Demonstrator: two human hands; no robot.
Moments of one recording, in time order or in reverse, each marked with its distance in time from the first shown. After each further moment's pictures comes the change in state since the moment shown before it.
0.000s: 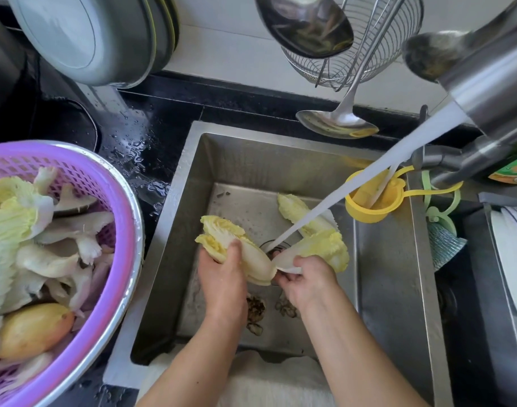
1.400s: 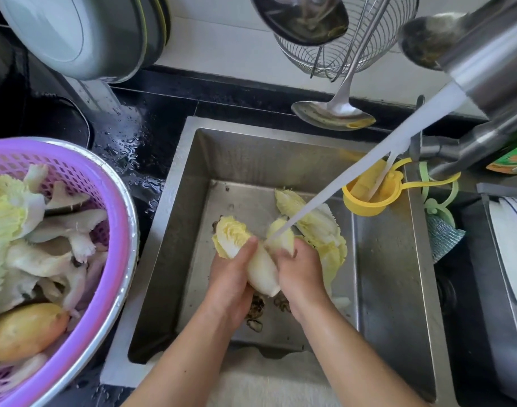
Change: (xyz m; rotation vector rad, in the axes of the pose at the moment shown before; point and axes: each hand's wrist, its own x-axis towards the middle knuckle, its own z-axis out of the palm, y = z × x) left_hand 0.008 -0.008 -0.005 -0.142 -0.350 -0.390; right_hand 0.004 0.023 -0.012 -0.886 -0.069 -0.621
